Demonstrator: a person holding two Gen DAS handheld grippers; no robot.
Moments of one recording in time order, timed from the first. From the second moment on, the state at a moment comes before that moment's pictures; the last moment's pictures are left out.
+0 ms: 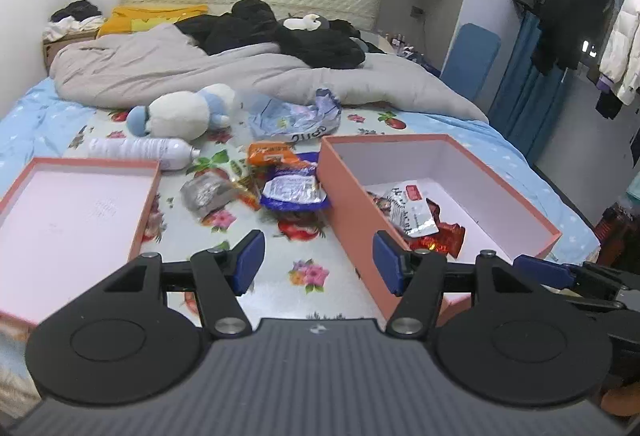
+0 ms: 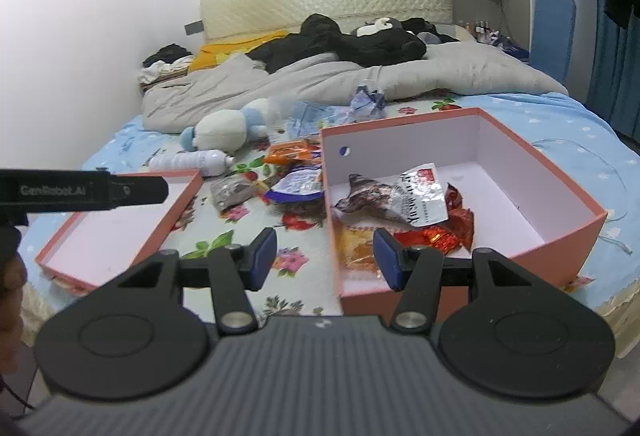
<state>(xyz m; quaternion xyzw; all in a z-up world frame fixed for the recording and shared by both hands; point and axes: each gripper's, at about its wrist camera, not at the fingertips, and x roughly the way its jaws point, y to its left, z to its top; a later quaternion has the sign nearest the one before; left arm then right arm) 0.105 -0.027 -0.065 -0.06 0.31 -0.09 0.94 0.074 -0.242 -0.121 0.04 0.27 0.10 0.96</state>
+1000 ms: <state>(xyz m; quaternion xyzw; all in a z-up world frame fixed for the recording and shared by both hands) 0.190 0.044 -0.155 -0.05 0.36 -0.04 0.93 0.113 -0.141 -0.186 -0.07 0.23 0.14 0.96</state>
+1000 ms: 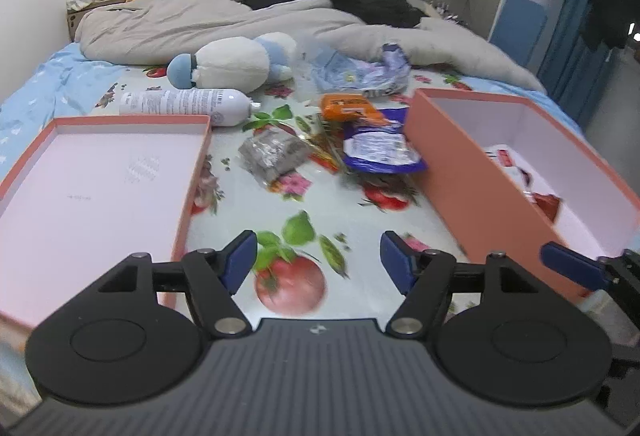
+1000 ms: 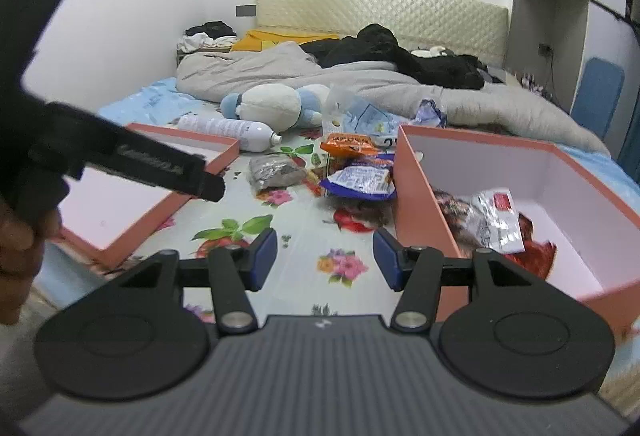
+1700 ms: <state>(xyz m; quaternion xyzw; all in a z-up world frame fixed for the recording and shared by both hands) 0.374 0.078 -0.231 0.04 0.41 -0.05 0.91 0.253 -0.072 -0.261 -0.24 0.21 0.09 0.94</state>
